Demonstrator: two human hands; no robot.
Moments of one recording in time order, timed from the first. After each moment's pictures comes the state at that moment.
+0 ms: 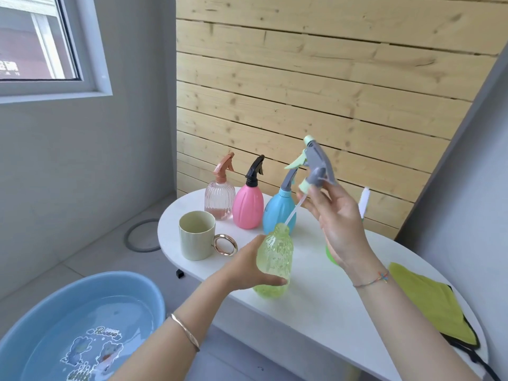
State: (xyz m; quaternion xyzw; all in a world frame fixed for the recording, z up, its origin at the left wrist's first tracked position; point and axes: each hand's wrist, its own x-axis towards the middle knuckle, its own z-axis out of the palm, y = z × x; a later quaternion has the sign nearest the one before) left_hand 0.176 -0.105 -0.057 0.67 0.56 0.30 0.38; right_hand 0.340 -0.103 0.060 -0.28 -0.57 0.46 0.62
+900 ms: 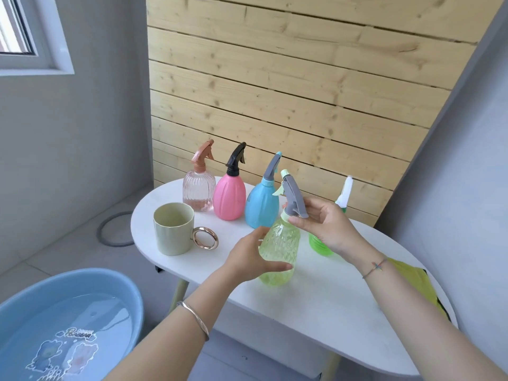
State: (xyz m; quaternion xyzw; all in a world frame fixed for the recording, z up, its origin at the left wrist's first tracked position) left_hand 0.216 -0.078 -0.074 0.65 0.56 0.34 0.39; right_hand 0.389 -0.081 0.034 -0.43 -0.69 0.42 0.39
